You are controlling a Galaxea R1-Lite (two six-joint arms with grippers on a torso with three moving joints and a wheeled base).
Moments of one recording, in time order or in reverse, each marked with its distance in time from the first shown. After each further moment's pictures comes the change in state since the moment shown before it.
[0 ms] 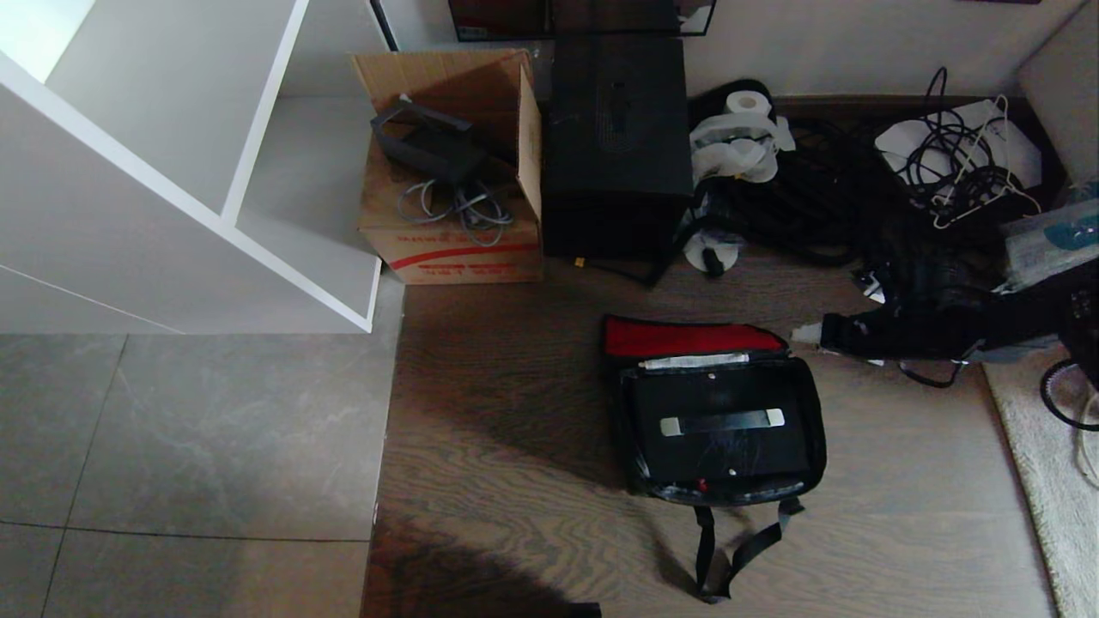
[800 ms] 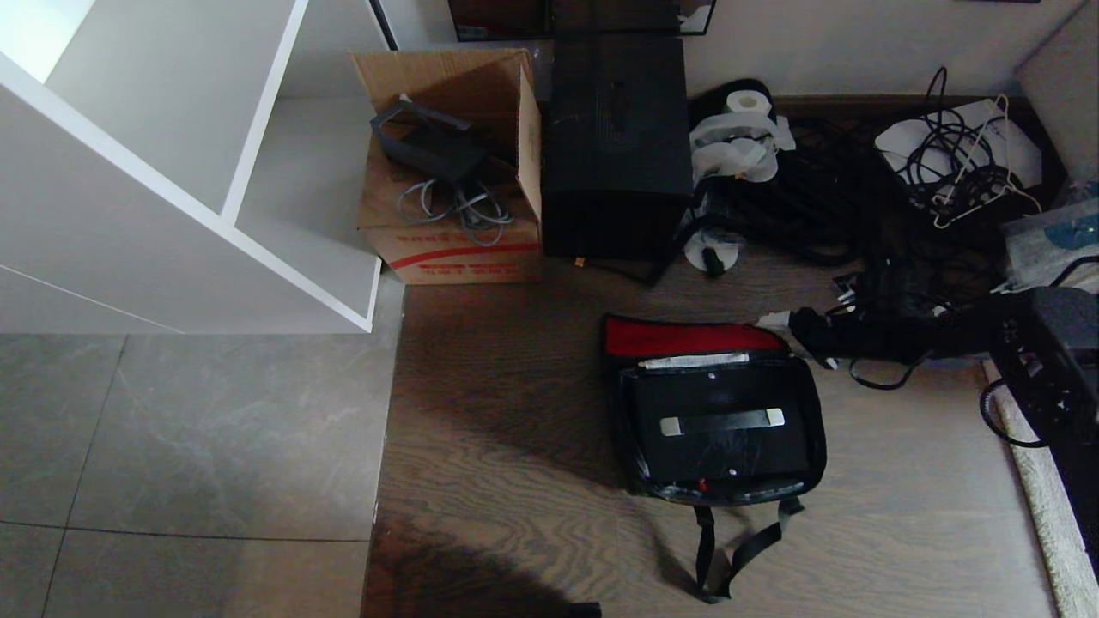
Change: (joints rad) left arm 0.000 0.000 0.000 0.000 0.000 0.000; right arm 0.033 0.197 -0.261 0.002 0.147 0.321
